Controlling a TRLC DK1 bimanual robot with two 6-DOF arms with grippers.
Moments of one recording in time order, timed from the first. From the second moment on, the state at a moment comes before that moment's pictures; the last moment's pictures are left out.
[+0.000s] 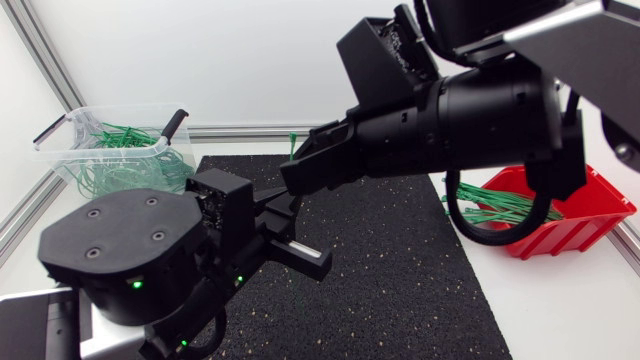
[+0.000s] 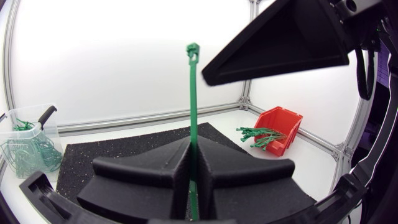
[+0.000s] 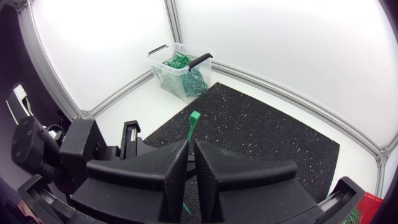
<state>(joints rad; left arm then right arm) -1.05 1.21 0.54 0.48 -0.49 -0.18 0.88 1.28 1.19 -0.48 -0.03 0.19</state>
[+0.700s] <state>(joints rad) -0.73 1.01 0.45 0.44 0.19 -0.27 0.52 1.34 1.19 -0.57 -0.76 -0.14</state>
